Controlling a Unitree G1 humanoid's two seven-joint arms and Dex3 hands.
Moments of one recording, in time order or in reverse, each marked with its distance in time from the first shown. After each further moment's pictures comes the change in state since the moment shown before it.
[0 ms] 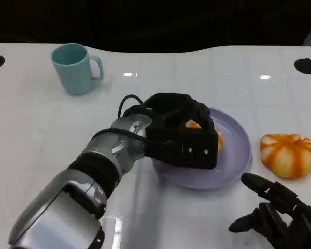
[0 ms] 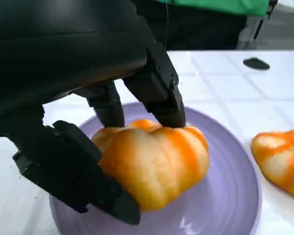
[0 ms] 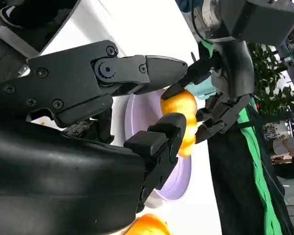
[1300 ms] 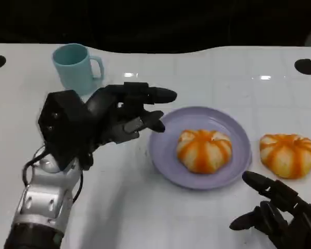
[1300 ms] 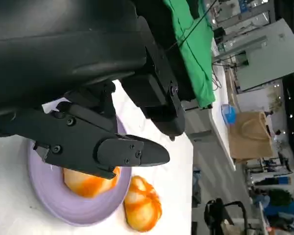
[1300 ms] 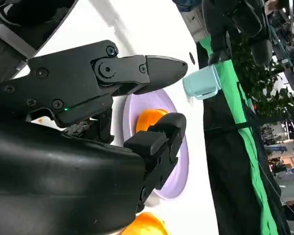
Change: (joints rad) left arm 0.556 0.093 0.535 -0.857 -0.853 0.285 -0.413; right arm -0.018 -0.005 -0.008 0.027 0.007 -0.017 0.013
